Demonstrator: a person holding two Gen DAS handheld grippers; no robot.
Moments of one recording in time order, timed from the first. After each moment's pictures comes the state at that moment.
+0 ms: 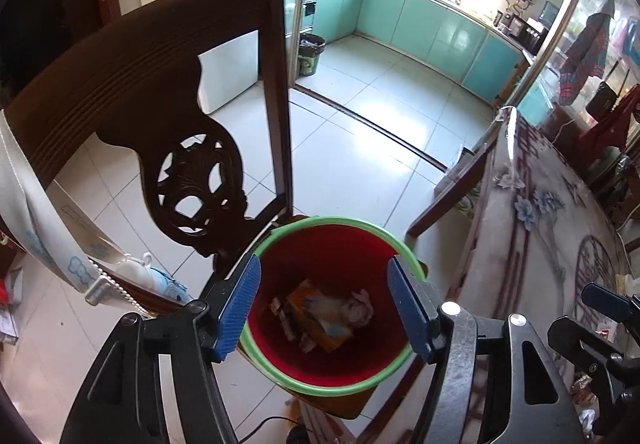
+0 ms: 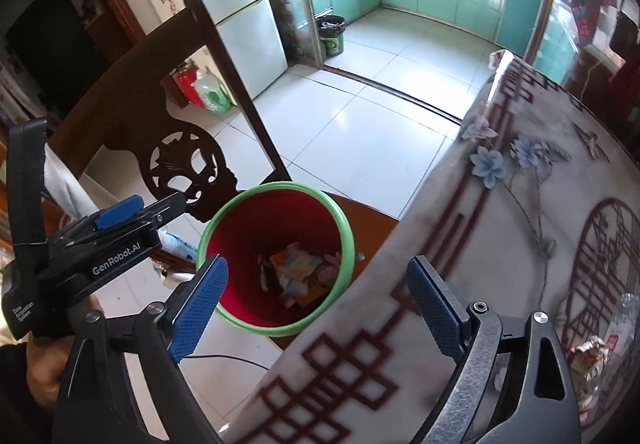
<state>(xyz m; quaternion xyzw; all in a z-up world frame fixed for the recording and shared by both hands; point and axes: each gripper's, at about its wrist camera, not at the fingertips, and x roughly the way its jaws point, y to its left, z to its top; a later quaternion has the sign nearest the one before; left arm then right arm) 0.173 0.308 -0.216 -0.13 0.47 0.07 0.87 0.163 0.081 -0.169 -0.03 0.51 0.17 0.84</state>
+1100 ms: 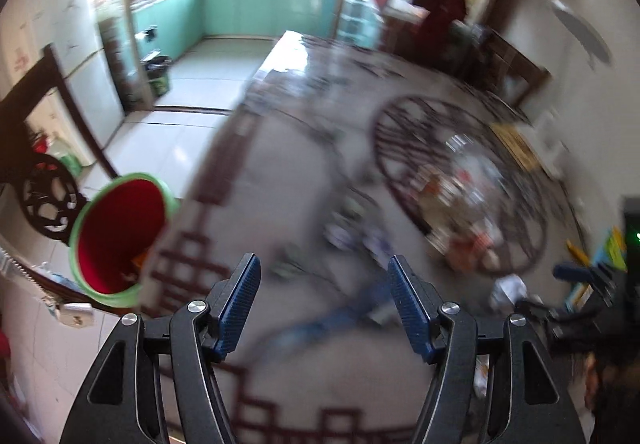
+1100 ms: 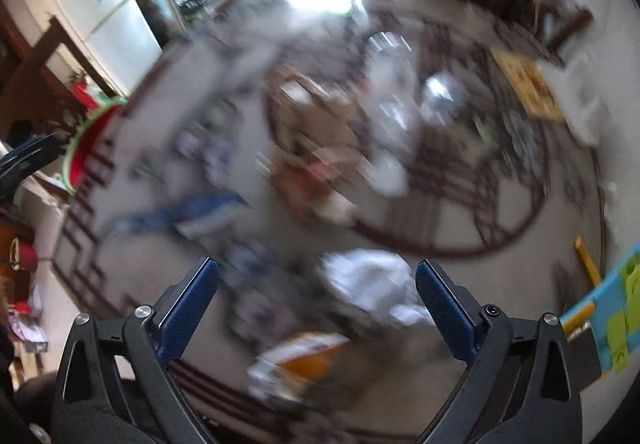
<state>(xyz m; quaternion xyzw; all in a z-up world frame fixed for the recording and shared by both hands) 0.019 -0.025 -0.176 0.00 0.47 -0.16 0.87 -0.016 -0.260 -0.200 0.01 0.58 -0.01 0.82</state>
